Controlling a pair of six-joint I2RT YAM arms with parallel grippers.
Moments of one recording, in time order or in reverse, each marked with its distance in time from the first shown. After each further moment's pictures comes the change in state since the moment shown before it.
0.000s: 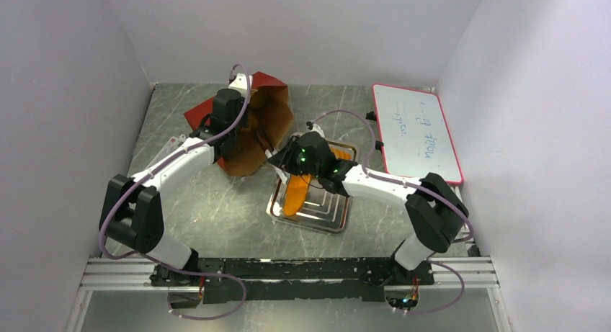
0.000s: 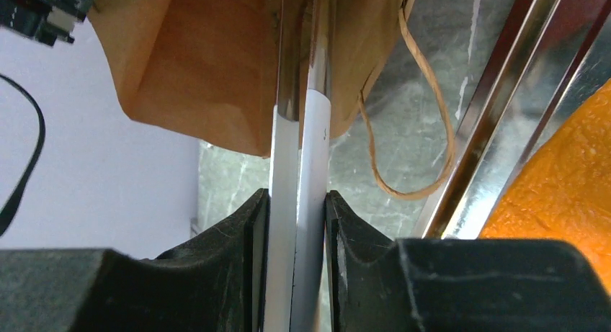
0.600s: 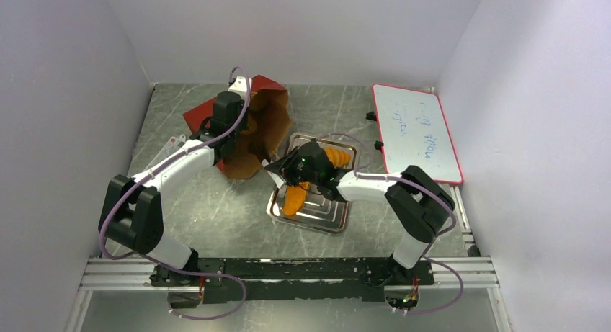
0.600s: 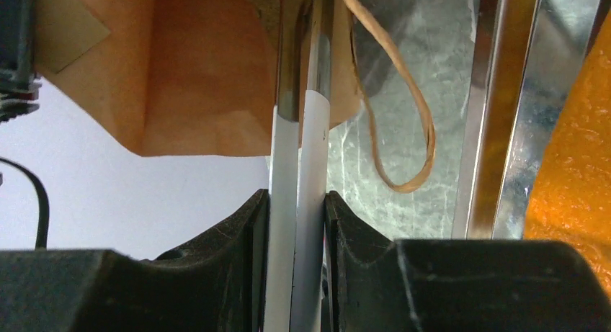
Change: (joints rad) left arm 0.000 -0.008 -0.034 0.015 0.000 -0.015; right arm -0.020 0.100 -0.109 0.206 -0.097 0.399
